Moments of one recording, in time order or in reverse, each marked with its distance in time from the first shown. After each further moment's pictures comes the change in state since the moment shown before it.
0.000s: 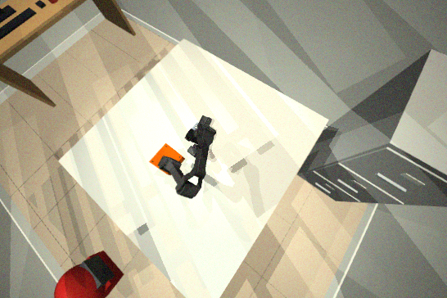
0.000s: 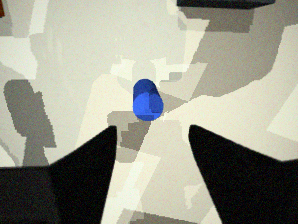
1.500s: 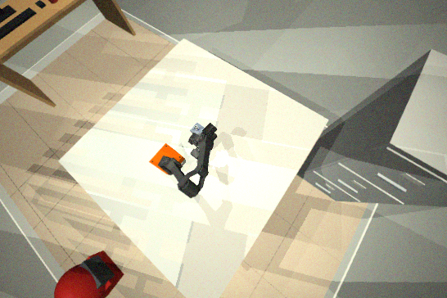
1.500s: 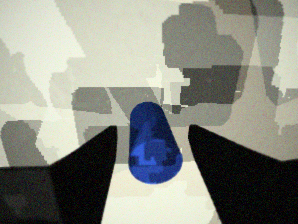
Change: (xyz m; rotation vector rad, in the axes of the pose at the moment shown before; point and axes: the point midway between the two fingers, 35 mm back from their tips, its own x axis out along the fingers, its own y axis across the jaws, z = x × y) arm 0.071 -0.001 0.001 0.003 0.003 -0.009
